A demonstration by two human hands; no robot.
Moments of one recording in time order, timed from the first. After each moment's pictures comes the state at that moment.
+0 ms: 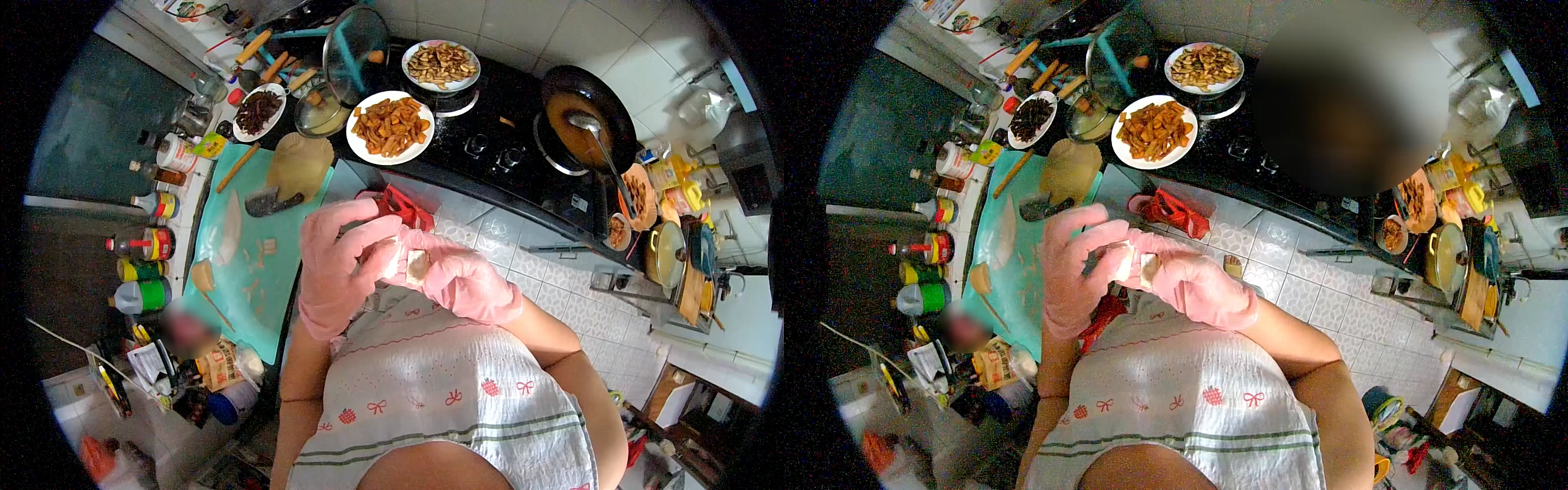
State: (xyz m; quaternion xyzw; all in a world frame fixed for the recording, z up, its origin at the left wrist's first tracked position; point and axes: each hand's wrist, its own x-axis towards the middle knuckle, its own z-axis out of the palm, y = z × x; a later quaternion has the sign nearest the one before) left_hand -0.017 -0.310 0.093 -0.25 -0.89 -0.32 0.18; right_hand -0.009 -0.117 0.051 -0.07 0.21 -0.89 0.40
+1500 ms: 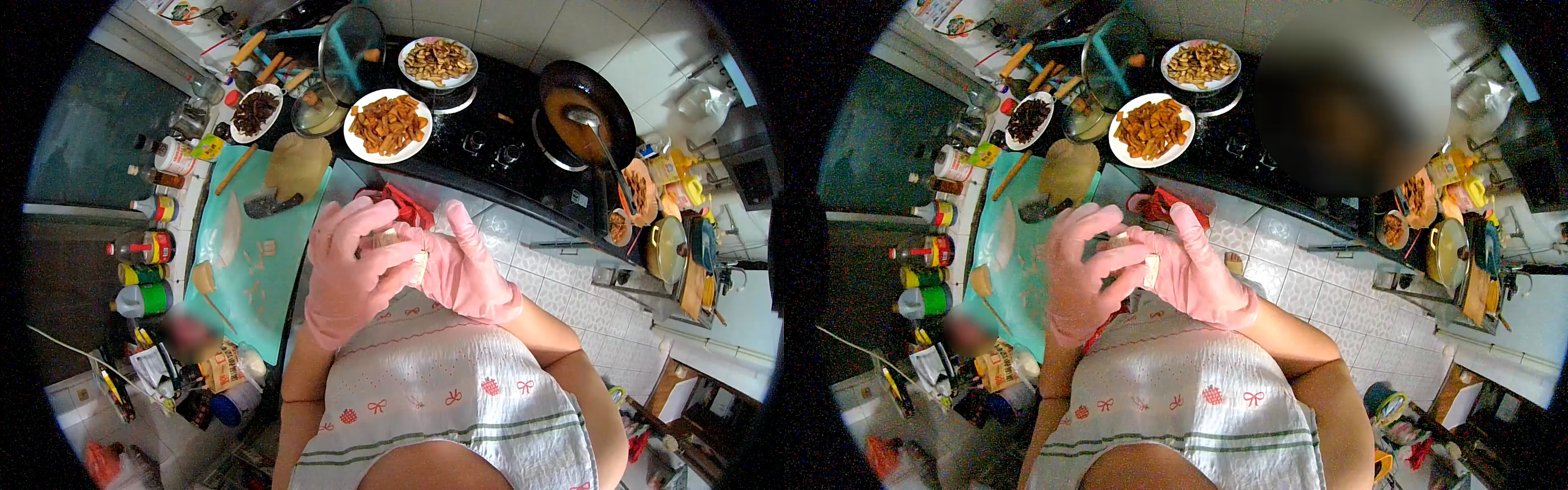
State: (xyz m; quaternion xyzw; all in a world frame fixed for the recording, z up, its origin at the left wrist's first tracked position) left_hand -0.014 -0.302 0.100 -0.32 -0.90 -0.24 0.18; right_hand -0.012 -0.120 0.065 0.00 0.14 -0.90 0.41
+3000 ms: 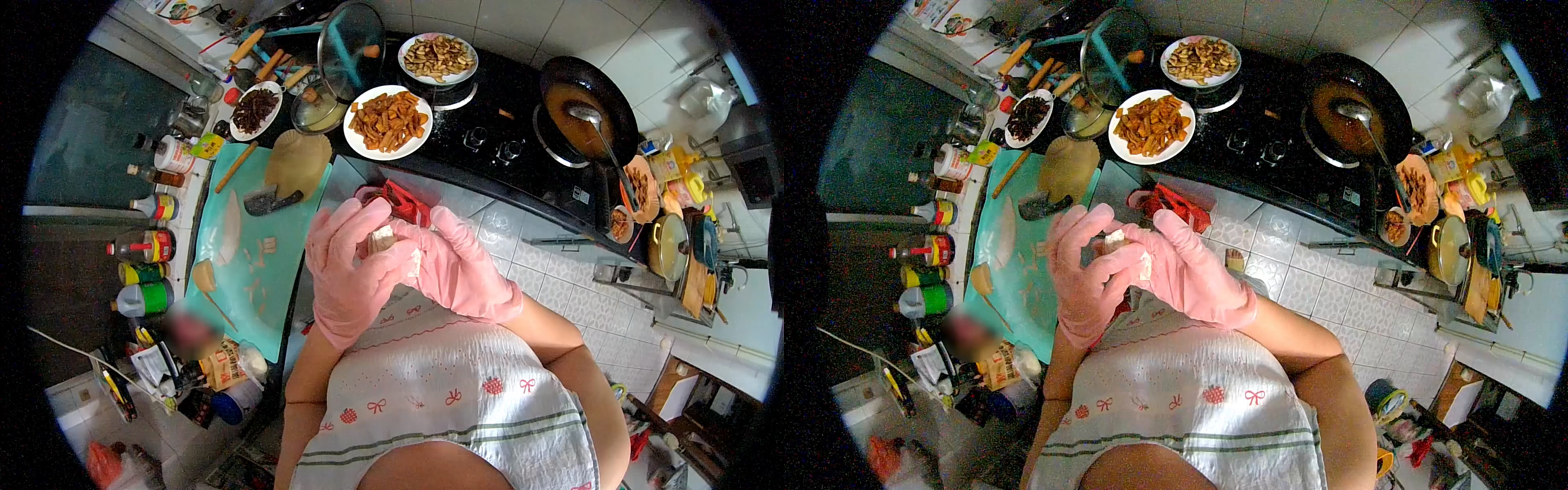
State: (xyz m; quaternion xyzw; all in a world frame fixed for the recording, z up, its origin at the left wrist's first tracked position) left_hand -0.008 -0.300 0.078 -0.30 -0.89 -0.22 0.27; right_hand -0.009 -0.126 0.057 0.05 0.11 -0.92 0.38
